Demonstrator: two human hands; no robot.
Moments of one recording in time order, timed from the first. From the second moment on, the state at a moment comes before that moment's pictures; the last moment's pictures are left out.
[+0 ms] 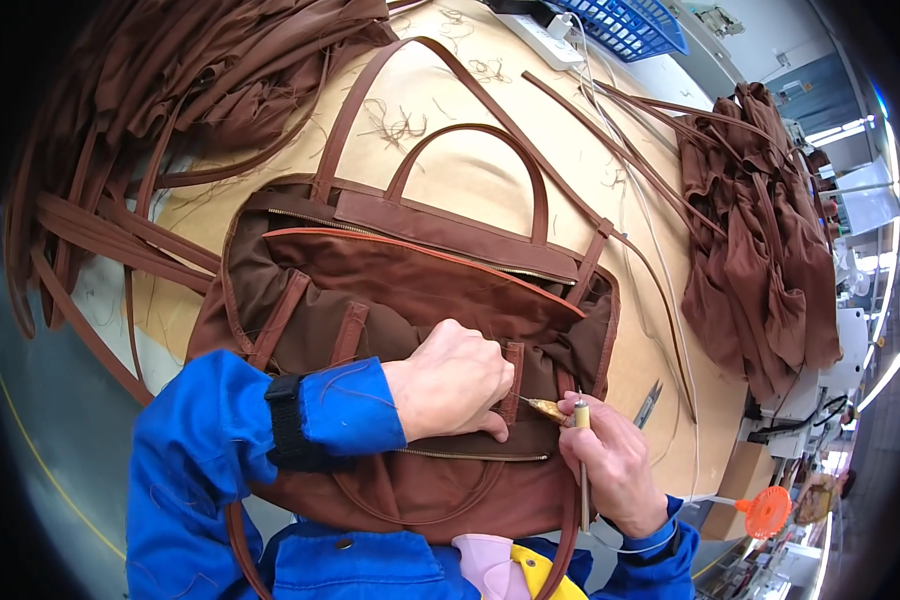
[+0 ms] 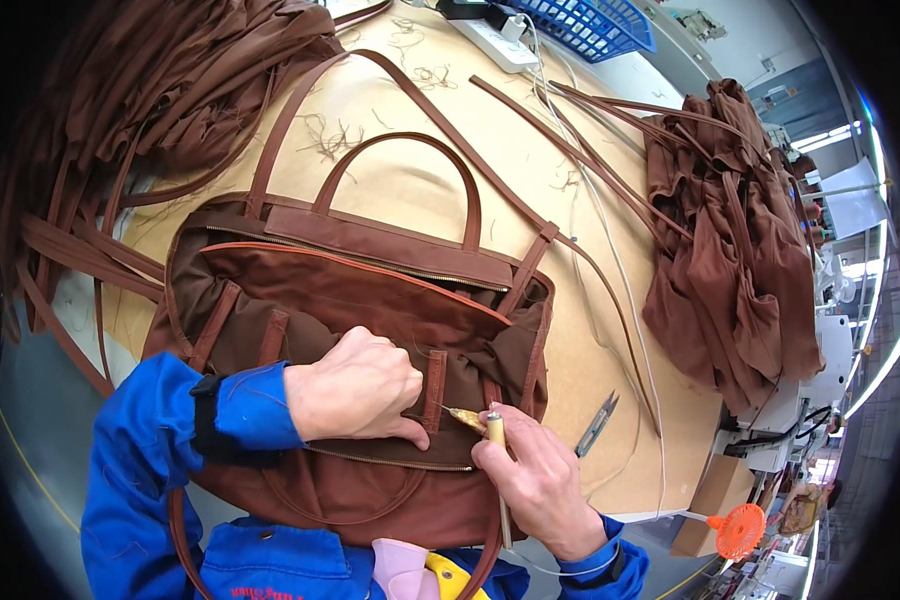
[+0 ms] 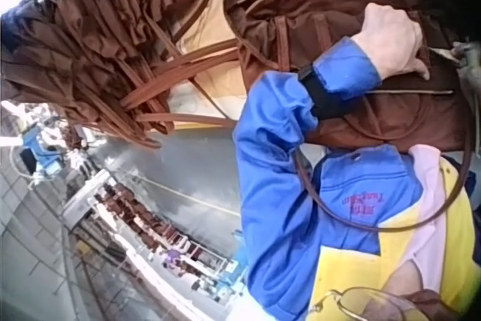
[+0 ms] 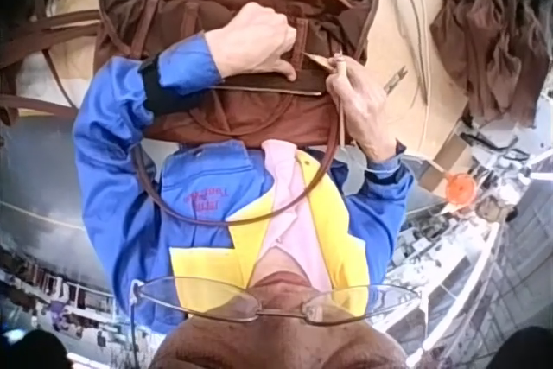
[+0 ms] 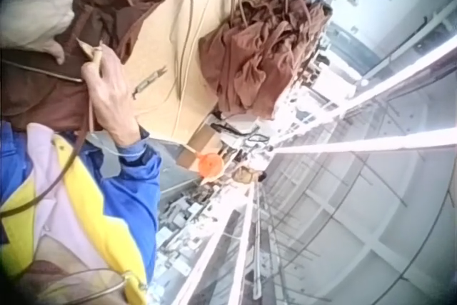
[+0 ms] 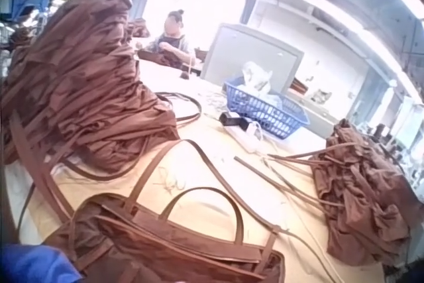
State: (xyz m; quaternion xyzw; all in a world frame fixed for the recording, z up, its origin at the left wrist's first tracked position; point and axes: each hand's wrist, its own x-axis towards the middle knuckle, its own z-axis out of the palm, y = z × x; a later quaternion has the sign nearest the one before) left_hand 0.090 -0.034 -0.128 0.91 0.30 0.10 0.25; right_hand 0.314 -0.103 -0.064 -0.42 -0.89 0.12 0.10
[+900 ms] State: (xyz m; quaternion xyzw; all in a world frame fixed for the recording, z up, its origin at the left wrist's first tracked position) left_hand 0.091 -0.034 -0.130 0.91 0.31 0.08 0.25; right_hand 0.315 -0.095 -0.084 -0.43 -0.88 0.17 0.13
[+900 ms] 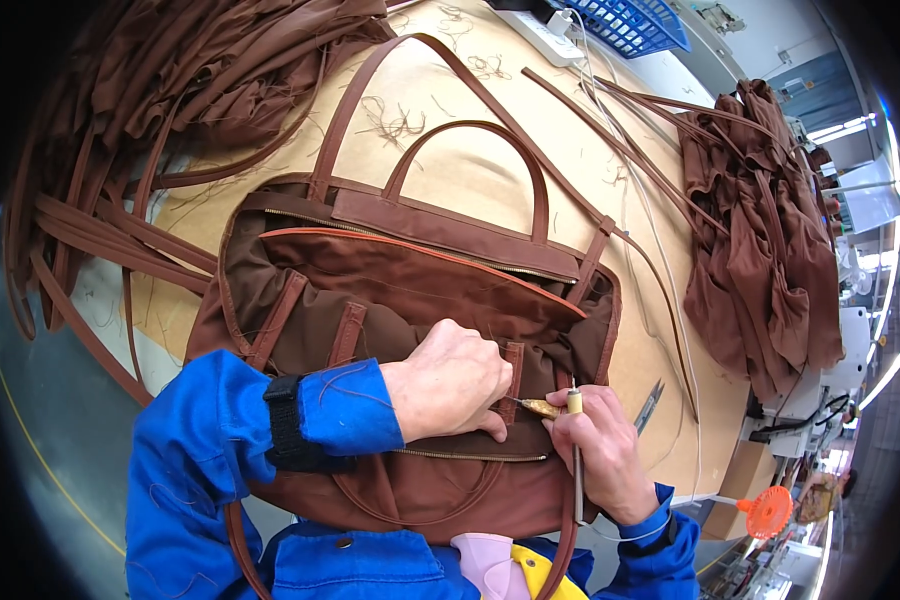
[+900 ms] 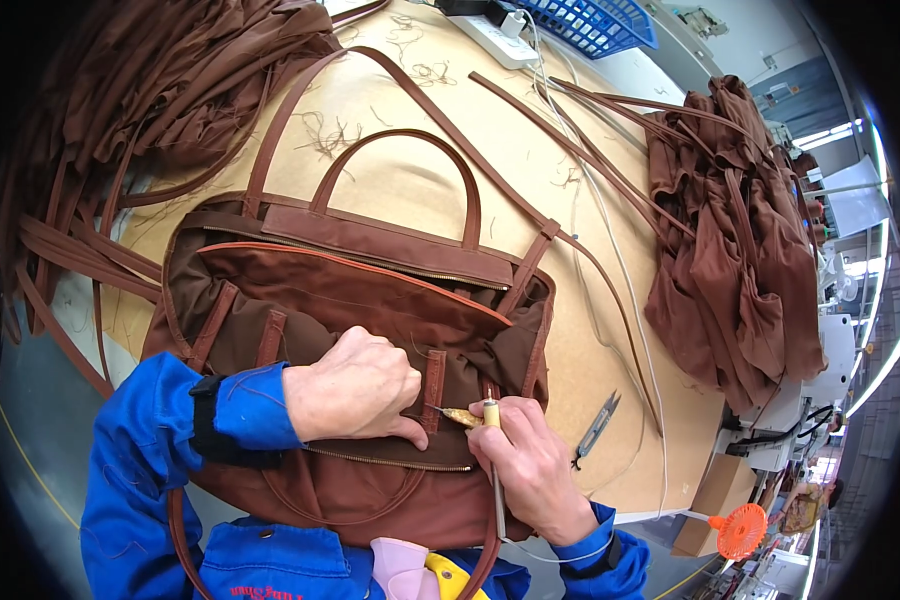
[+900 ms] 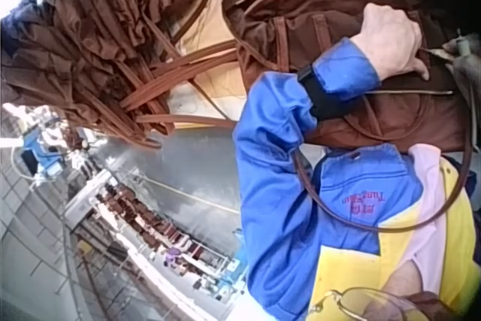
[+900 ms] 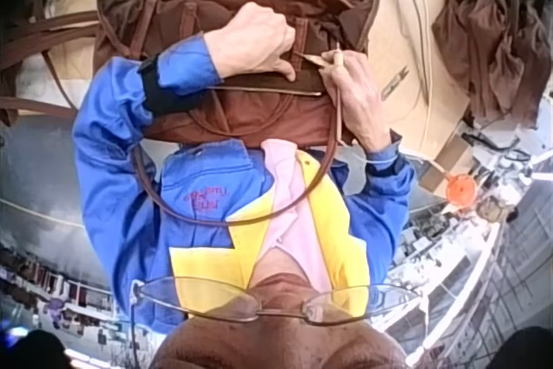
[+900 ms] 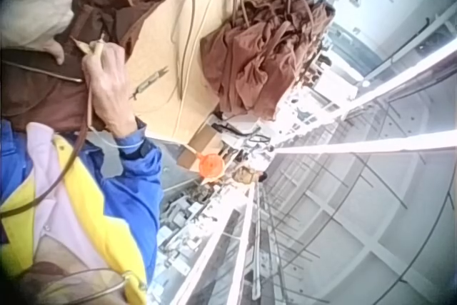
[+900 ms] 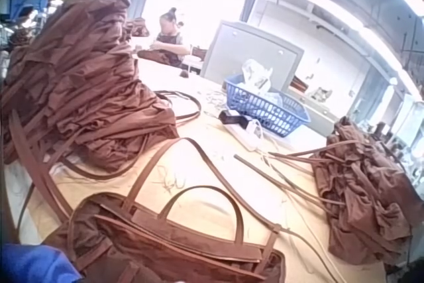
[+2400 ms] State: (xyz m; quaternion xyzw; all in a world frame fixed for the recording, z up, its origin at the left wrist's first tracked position) left_hand 0.092 -0.032 -0.138 0.89 0.33 0.11 0.29; right_hand 0.298 -0.087 -0.030 -0.44 -0.89 0.04 0.12
